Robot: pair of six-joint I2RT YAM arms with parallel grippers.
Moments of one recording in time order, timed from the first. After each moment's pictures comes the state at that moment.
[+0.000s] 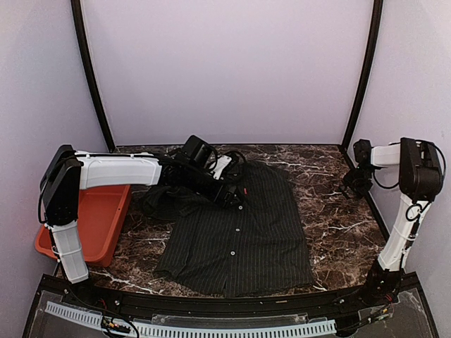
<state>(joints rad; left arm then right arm) -0.80 1.88 1.40 -0.32 0.29 -0.14 -0.12 1.93 1.25 -0.51 0.14 0.81</state>
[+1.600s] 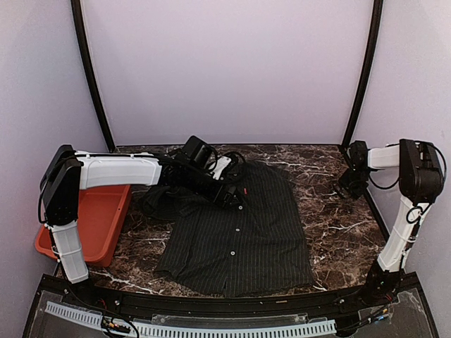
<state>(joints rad) -0.80 1.88 1.40 -0.33 0.28 -0.14 -0.07 1.90 1.19 -0.48 0.12 0.75</state>
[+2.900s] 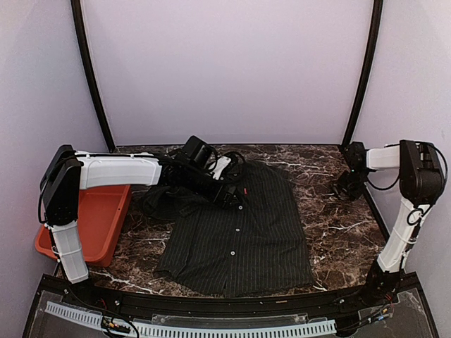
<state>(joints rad) -0.80 1.88 1.40 -0.34 0.27 -0.14 -0.05 1.87 1.18 -0.52 0.10 0.75</state>
